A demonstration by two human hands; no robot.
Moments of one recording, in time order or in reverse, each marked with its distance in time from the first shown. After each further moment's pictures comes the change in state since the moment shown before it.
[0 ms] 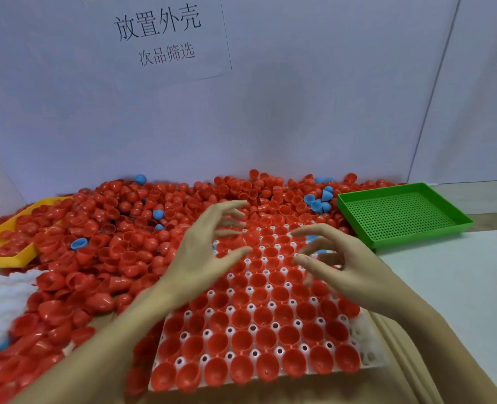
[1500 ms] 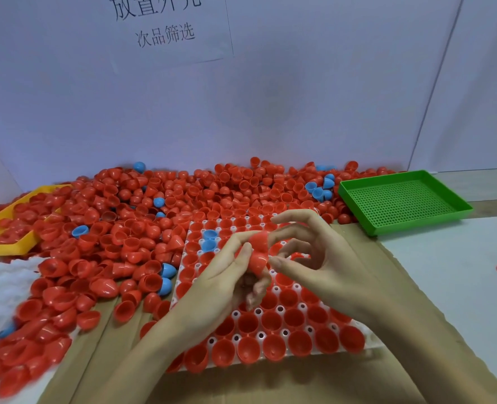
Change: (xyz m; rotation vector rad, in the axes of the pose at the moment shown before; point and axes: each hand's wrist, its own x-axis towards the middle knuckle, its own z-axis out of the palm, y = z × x) left_hand -0.051 0.045 0.022 -0.872 -0.271 -0.457; right_hand -0.003 -0.019 0.051 0.238 0.026 -0.142
